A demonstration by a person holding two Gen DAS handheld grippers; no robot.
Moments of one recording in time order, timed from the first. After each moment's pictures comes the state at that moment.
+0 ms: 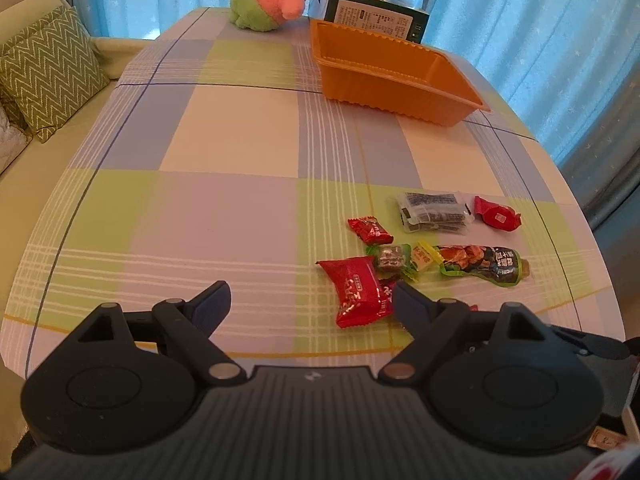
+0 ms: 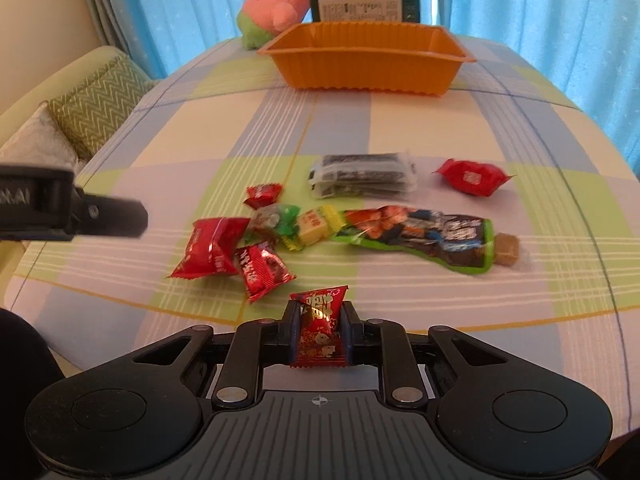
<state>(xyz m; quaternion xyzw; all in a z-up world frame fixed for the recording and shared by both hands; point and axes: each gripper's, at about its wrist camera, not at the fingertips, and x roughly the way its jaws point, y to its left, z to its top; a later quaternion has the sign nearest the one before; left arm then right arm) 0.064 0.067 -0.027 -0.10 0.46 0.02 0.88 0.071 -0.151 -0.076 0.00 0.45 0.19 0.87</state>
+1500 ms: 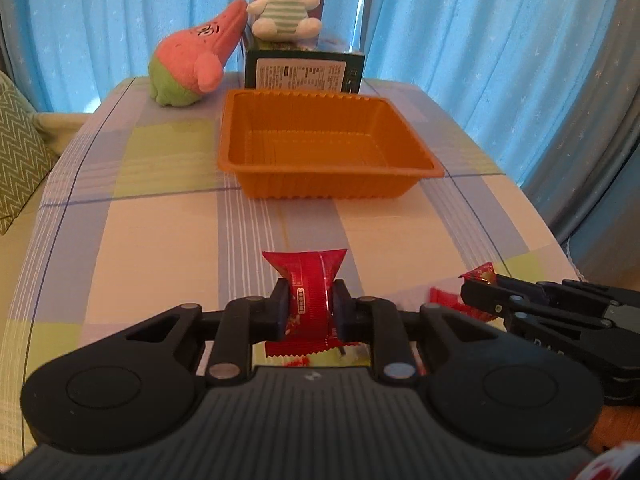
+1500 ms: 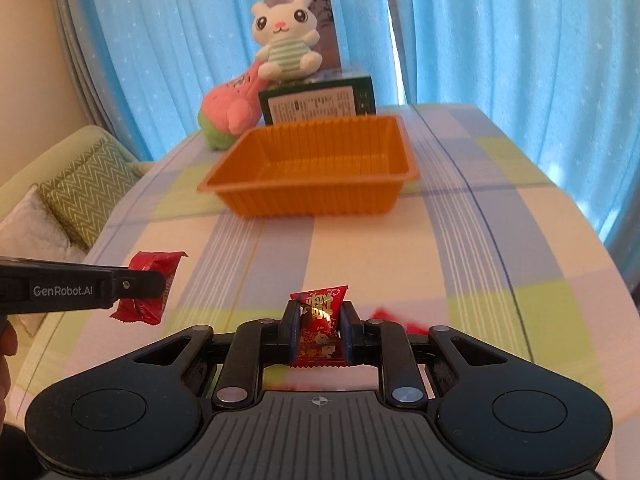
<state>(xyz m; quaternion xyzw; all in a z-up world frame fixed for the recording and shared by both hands) 0.180 0.024 0.018 -0.05 0.41 -0.04 0.91 0.183 -0.198 -0.012 0.04 0.37 0.20 0.91</state>
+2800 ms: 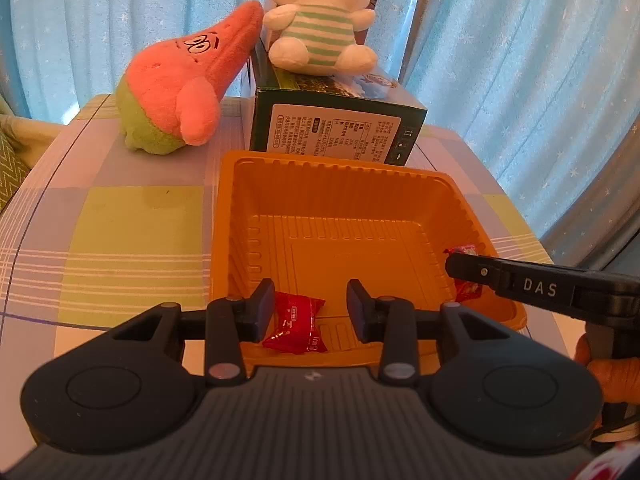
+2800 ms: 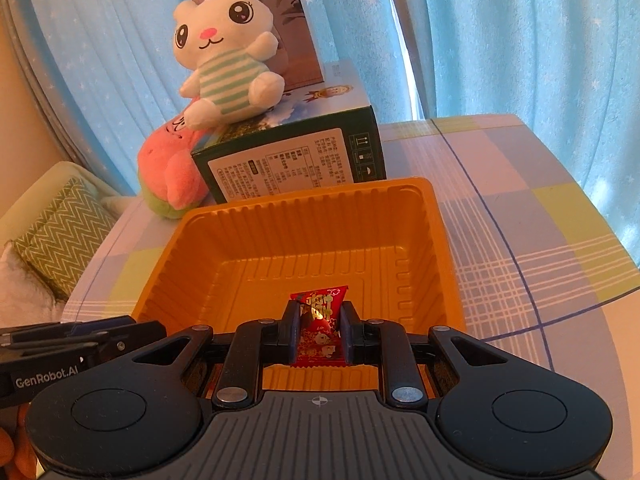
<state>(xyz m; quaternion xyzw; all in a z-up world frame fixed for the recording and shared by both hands) 0.358 0.066 -0.009 -0.10 0.40 -0.04 0.91 0.407 -0.164 -0.031 0.09 0.41 0.20 0.89</state>
